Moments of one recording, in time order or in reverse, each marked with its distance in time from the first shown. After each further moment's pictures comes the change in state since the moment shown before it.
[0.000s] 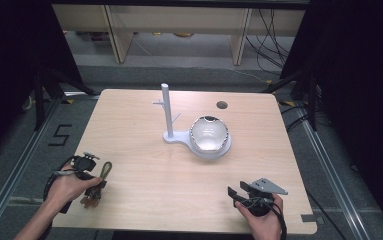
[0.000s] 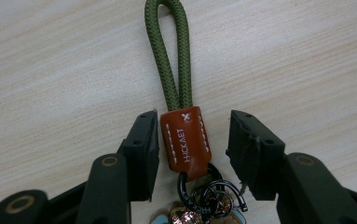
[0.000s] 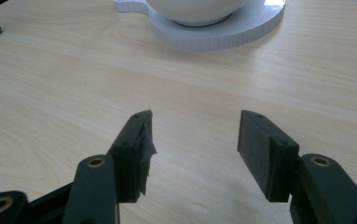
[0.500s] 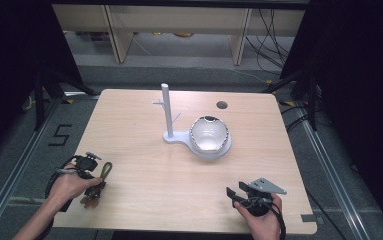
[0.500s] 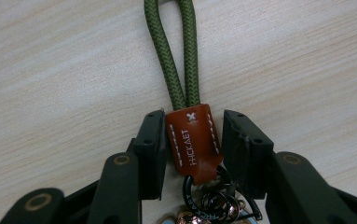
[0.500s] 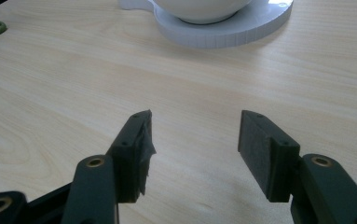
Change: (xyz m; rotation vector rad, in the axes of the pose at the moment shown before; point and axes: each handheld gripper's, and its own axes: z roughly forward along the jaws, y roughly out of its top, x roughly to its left) left arm 0.004 0.002 0.009 0.037 -0.022 -0.006; right arm 0.000 0.000 0.002 0.001 0.016 -0.016
